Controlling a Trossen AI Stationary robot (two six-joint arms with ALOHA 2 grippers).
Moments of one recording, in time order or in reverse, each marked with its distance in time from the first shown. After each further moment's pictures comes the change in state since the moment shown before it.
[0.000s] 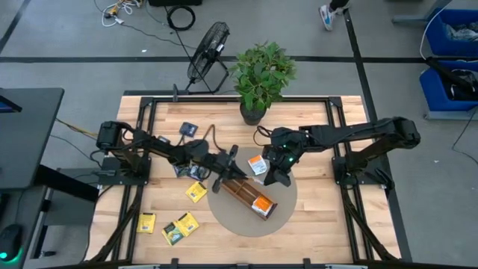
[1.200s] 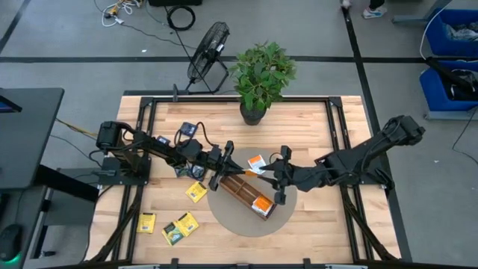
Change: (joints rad) left arm -0.005 -0.001 -0.051 0.205 -0.071 -0.068; right arm 0.429 -0.051 0.000 0.191 1.126 -0.301
